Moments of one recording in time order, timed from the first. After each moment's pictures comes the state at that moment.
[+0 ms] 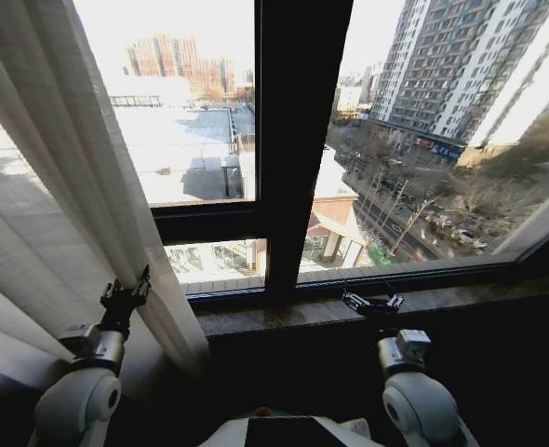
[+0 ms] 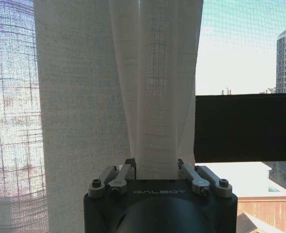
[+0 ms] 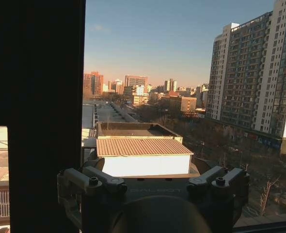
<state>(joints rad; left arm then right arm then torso) 1.66 -1.33 -0.87 -2.37 -0.35 0.28 -0.04 -1.72 1.24 0.55 2.37 0.24 -0.23 0.33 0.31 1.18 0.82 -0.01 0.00</state>
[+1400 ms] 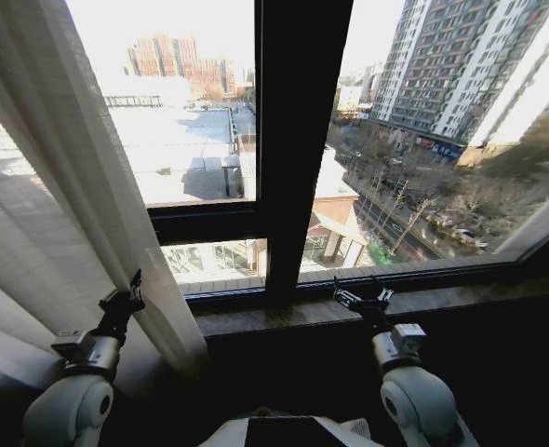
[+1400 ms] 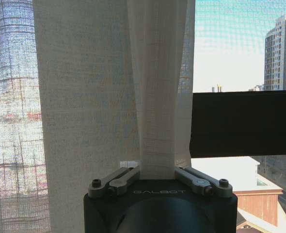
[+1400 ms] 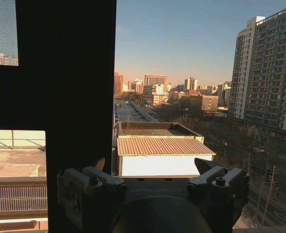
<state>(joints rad) 1.70 -1.33 -0.91 -2.37 -0.38 0.28 0.03 -1.69 1.26 0.55 2.39 0.24 -0.28 0.23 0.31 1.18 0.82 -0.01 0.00</state>
